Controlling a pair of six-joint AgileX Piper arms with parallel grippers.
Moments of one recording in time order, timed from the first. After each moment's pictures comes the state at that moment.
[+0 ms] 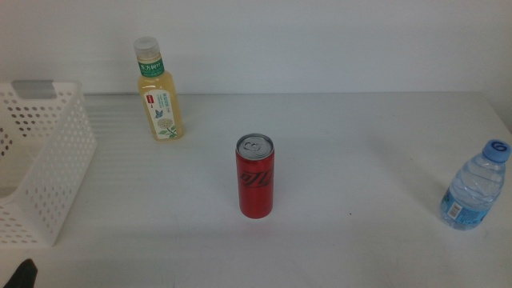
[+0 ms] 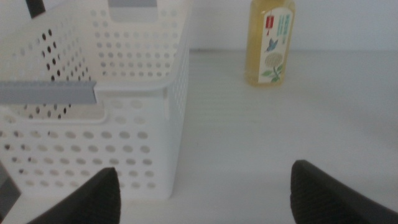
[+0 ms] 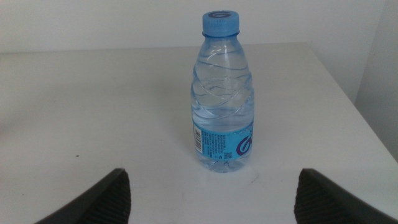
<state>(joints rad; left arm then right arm) 0.00 -0.01 0.03 0.10 0.25 -0.12 0.01 -0.01 0.03 0.02 0.28 0.05</state>
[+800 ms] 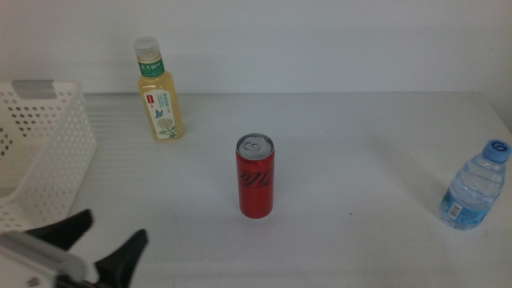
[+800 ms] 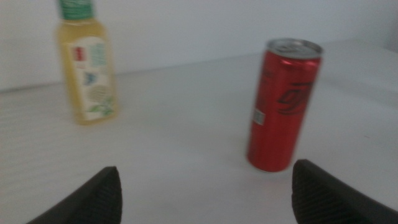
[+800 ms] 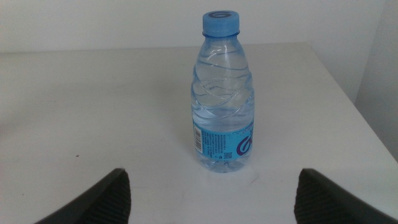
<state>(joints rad) -0.38 0.83 0.03 0.07 -0.65 -0.12 0.01 -0.01 0.03 0.02 0.28 0.05</state>
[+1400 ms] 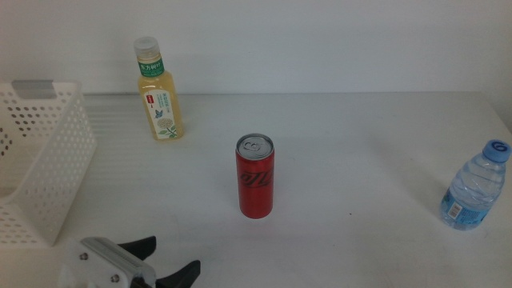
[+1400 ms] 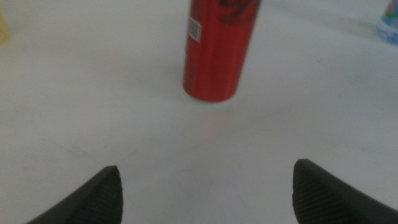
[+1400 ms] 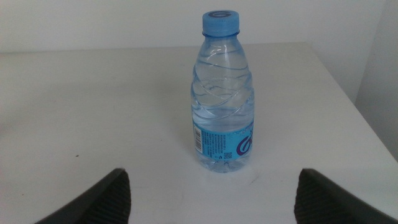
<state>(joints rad) -0.46 1.49 0.02 0.17 -1.13 -0.18 0.01 -0.01 0.03 0.02 0.28 0.05</state>
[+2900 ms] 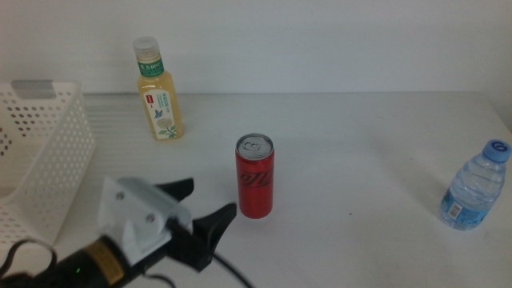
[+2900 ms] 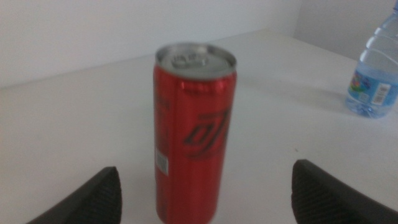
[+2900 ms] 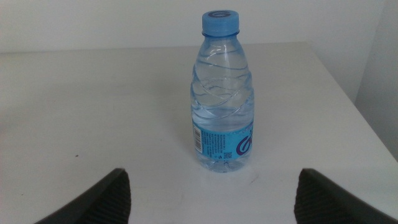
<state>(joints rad) -0.46 1.51 -0.23 0.28 -1.07 -0.22 0.01 -0.01 0.03 0.02 0.28 0.05</state>
